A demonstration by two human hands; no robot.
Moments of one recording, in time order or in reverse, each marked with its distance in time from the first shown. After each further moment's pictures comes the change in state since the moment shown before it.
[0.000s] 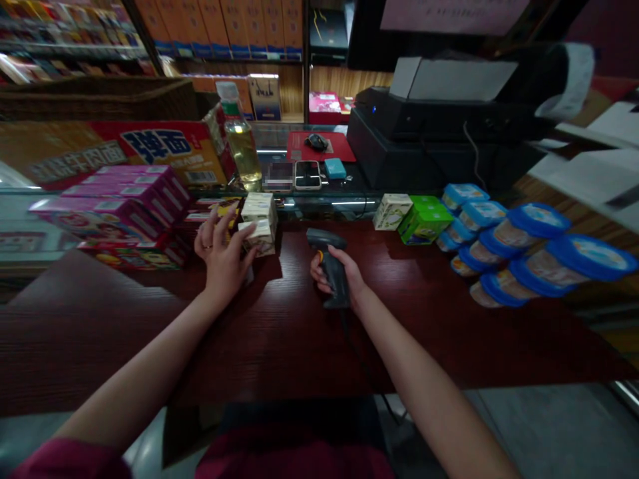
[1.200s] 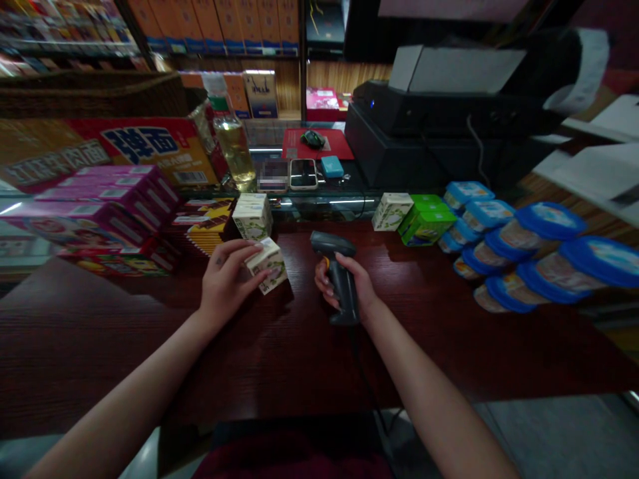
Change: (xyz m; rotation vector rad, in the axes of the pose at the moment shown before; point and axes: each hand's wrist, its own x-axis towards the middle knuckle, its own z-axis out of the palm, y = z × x) left_hand -0.010 0.026 -0.011 -0.320 -0.055 0.082; right_hand -0.024 -0.010 0.008 0.029 -0.003 -0.049
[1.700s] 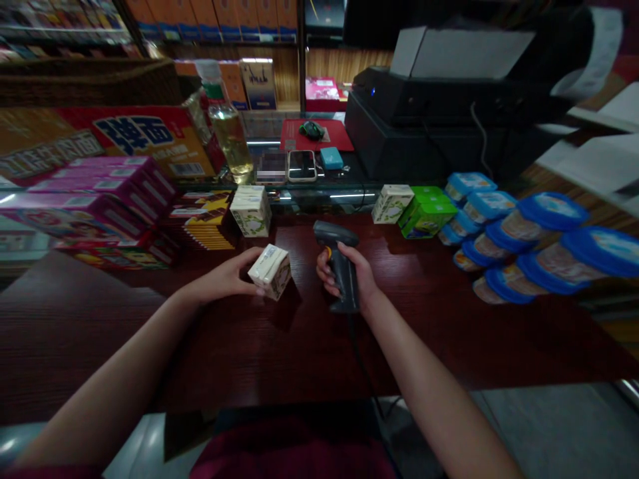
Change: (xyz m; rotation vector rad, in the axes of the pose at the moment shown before) left_hand 0.011 -0.036 -0.001 -0.559 -0.732 -0.300; right_hand -0.001 -0.006 -0.001 -0.026 0.052 0.002
